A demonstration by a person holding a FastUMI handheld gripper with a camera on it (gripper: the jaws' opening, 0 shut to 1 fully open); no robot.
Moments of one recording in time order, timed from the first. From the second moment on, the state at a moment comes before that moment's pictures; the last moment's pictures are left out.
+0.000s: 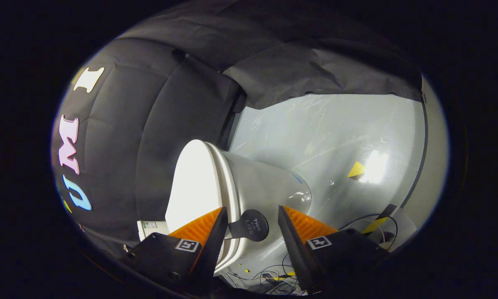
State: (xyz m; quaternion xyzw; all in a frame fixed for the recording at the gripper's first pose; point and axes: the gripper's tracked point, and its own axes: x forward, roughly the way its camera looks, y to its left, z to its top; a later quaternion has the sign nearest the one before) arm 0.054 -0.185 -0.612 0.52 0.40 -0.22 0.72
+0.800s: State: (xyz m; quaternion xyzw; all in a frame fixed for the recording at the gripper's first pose) arm 0.065 -0.183 -0.573 0.50 0.37 -0.19 0.76
